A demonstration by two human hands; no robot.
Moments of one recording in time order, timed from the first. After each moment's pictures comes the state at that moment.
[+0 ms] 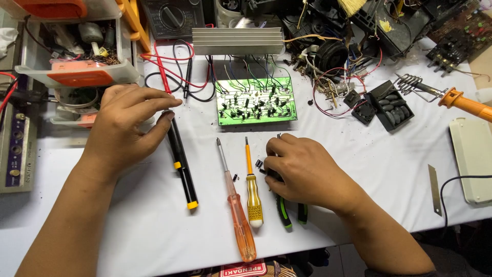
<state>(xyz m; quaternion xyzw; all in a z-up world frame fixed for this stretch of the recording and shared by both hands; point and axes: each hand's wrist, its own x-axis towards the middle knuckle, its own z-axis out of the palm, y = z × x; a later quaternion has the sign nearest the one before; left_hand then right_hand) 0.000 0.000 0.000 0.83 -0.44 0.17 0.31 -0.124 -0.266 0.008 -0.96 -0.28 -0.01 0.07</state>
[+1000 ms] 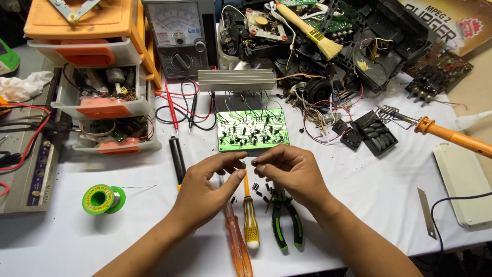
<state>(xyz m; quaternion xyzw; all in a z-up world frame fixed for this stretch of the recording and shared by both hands) -0.077 -0.079 0.018 0.77 -0.23 -0.09 0.59 -0.114 -0.257 0.002 -0.69 0.03 -0.03 0.72</state>
